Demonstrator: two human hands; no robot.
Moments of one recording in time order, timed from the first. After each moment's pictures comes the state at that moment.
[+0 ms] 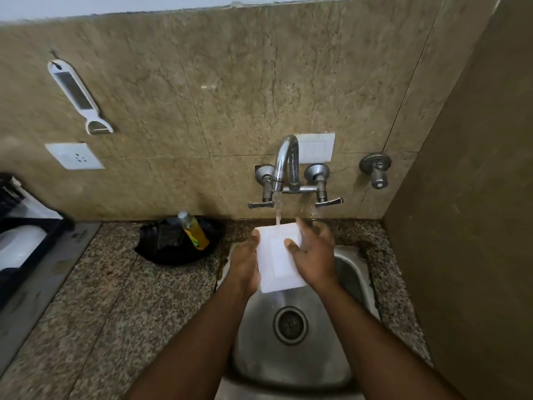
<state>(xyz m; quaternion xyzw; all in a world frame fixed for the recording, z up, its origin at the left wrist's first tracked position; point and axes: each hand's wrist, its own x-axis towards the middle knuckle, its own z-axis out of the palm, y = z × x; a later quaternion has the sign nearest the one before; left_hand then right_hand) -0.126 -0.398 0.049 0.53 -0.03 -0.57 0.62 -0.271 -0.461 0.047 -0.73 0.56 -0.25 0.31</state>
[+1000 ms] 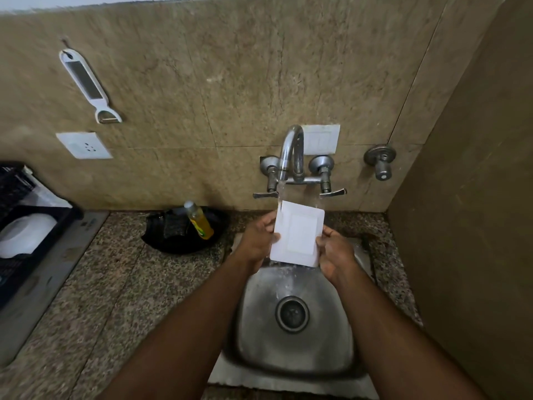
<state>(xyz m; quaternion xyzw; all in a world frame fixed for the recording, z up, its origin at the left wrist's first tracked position) -0.124 -0.409 0.061 0.60 -0.26 -0.53 0.54 -0.287 -0.476 0.045 -0.23 0.53 -0.35 0.74</state>
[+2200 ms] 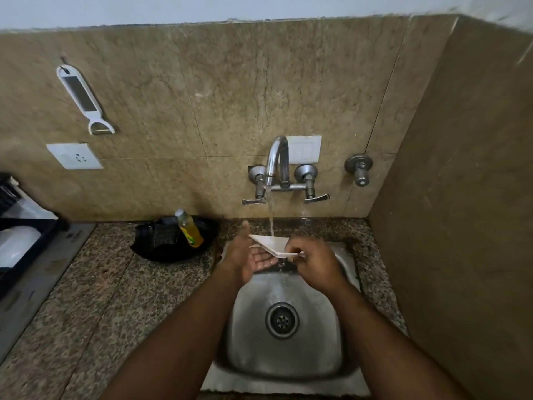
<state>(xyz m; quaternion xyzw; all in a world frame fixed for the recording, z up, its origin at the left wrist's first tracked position) -0.126 -0.391 0.062 0.57 -0.05 -0.61 0.54 -0.319 -0.438 0.065 -0.84 0.38 -0.26 0.30</state>
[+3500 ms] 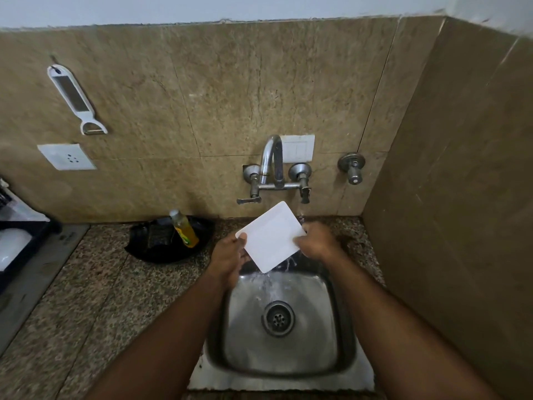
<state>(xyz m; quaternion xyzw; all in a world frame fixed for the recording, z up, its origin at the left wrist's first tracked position) -0.119 -0.376 0.058 0.61 -0.15 -0.50 0.59 -0.308 -0.484 0.082 -0.73 0.57 -0.12 0.35</state>
